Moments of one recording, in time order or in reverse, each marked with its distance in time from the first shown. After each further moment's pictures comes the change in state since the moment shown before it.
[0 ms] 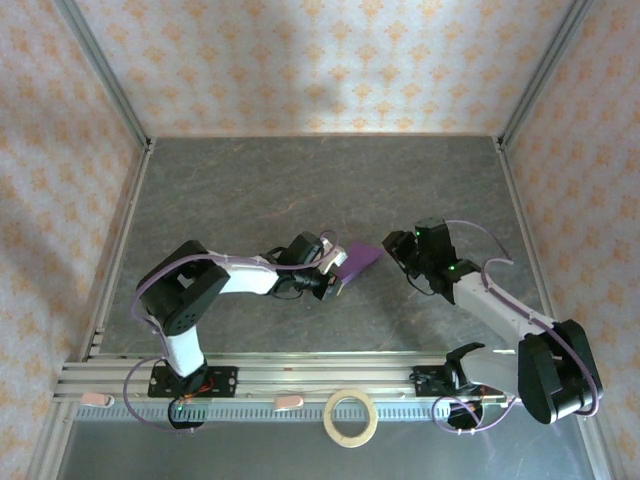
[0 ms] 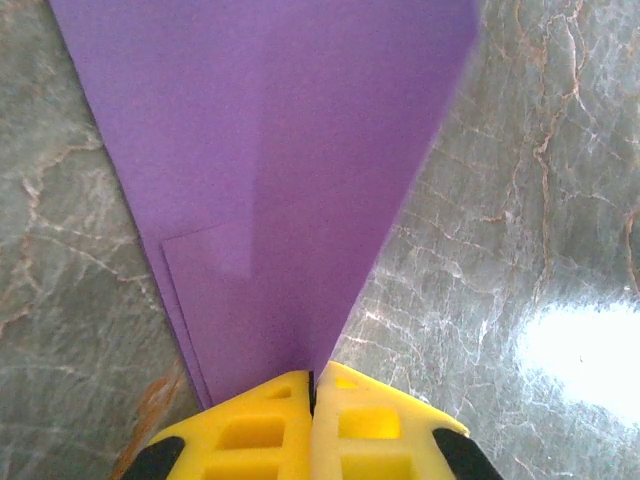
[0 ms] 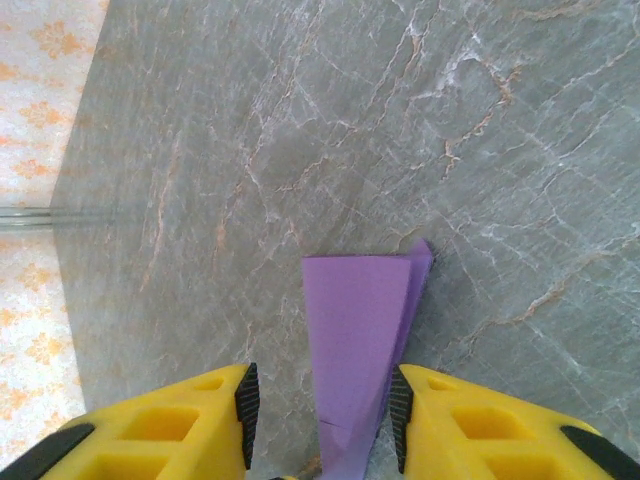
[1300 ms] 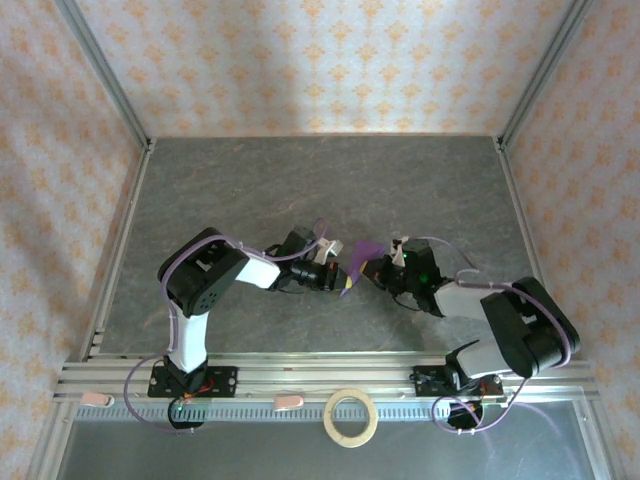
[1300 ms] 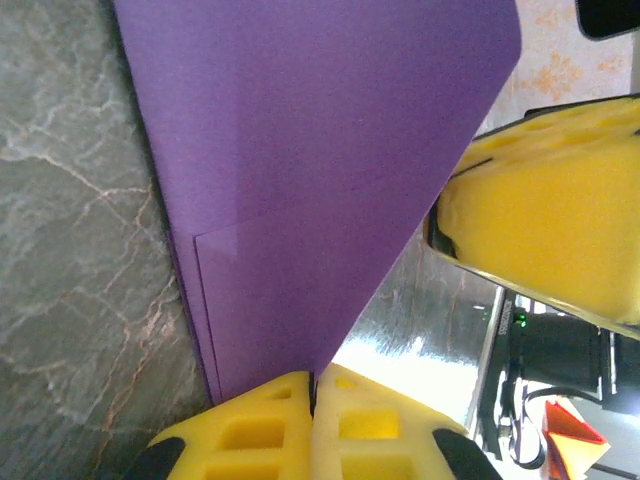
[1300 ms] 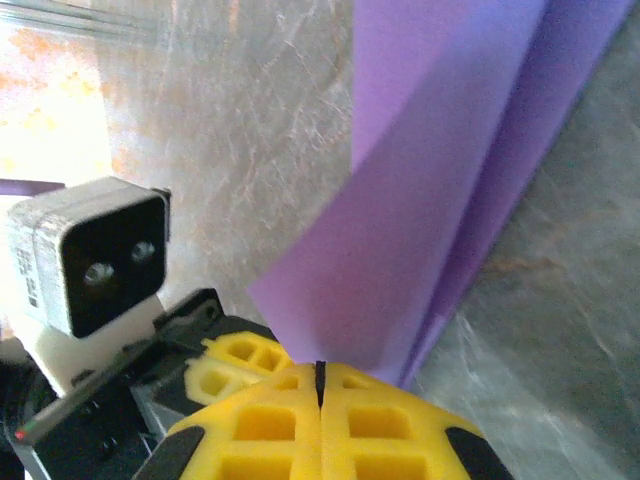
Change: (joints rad) left arm 0.077 0.166 0.003 0.315 0.336 -0.441; right arm 0.075 0.274 -0.198 0.547 -0.315 -0.040
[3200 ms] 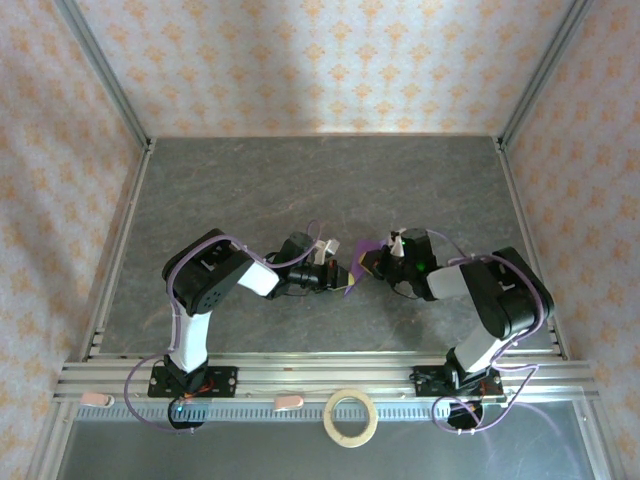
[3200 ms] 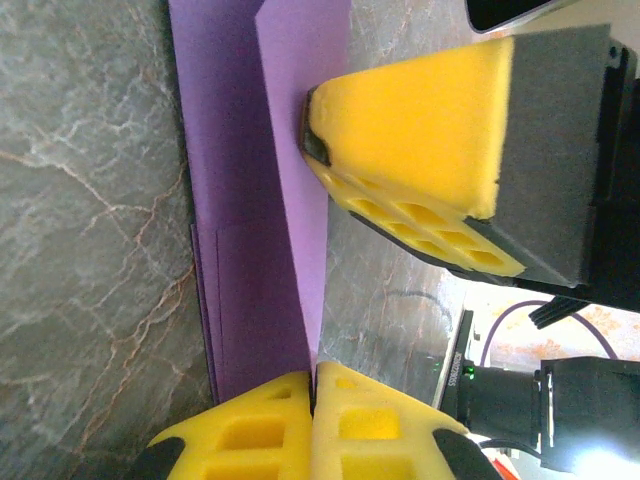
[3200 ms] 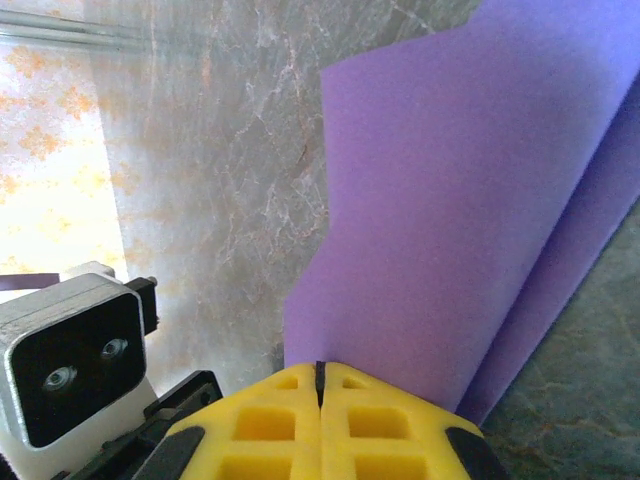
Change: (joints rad) left arm -0.012 0.023 -0.074 0.245 -0.060 -0.232; right arm -0.079 0.216 0.094 0.073 -0.092 -0.028
